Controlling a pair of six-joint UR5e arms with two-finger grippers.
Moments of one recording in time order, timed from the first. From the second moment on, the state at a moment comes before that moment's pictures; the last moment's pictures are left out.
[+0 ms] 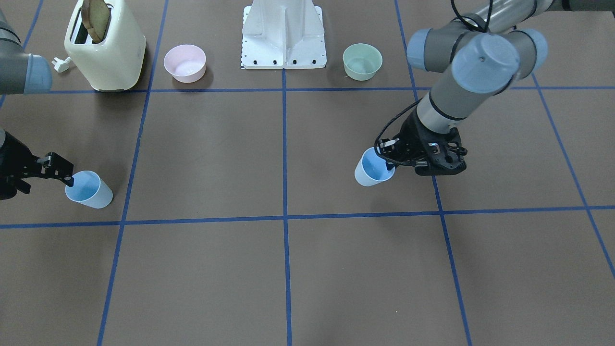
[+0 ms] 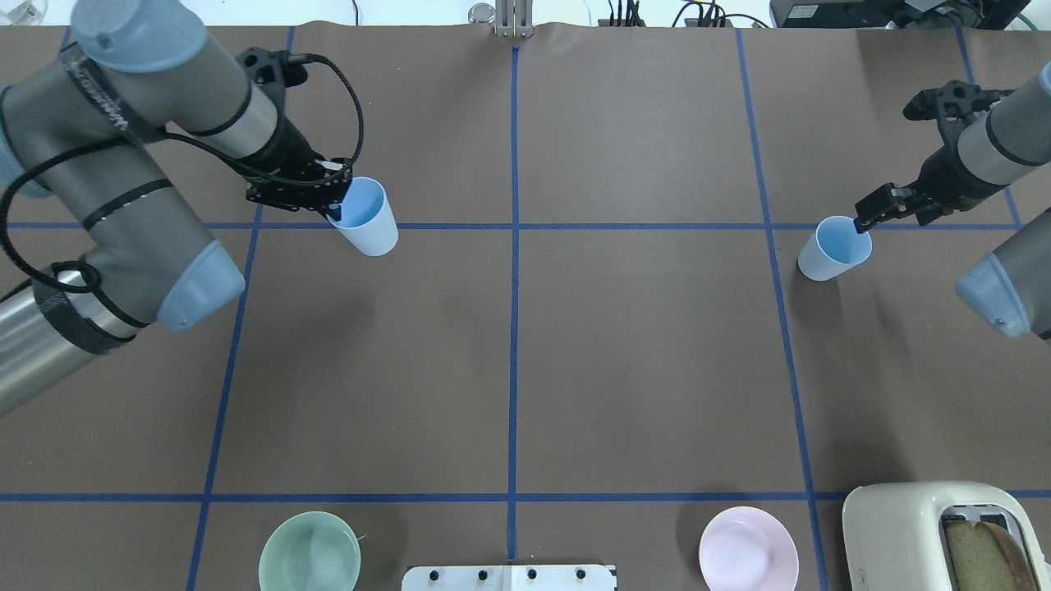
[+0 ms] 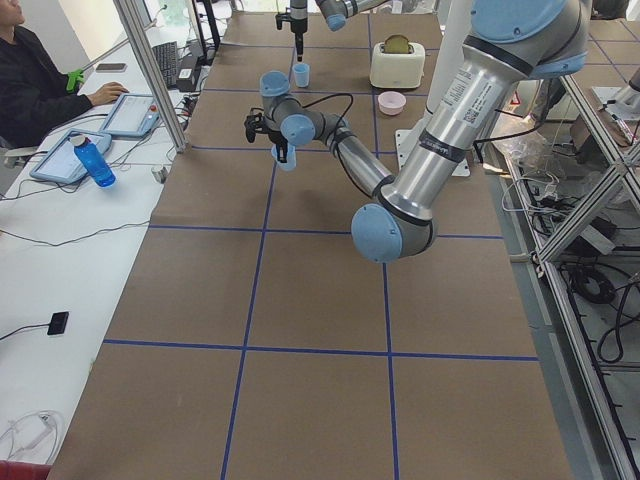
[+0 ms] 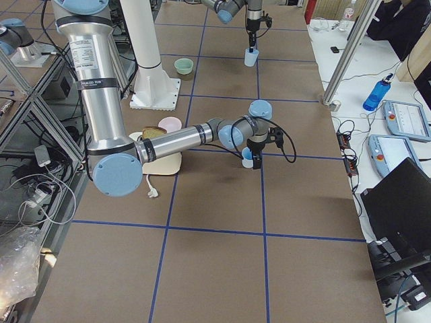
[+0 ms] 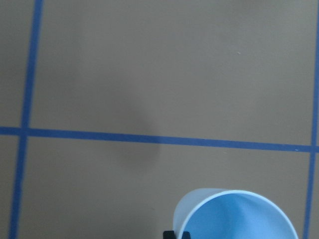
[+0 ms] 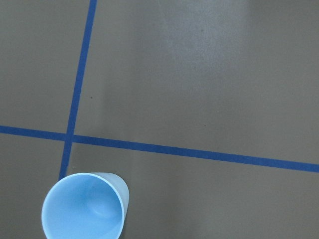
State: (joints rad) left arm -0.82 -2.16 -1.70 -1.68 -2.18 -1.15; right arm 1.06 -1.39 1.66 -1.32 2.21 0.58
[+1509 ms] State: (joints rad) left arm -0.72 -2.29 -1.71 -1.59 -2.11 -1.31; right arm 1.03 -1.39 1.60 -1.26 2.20 0.63
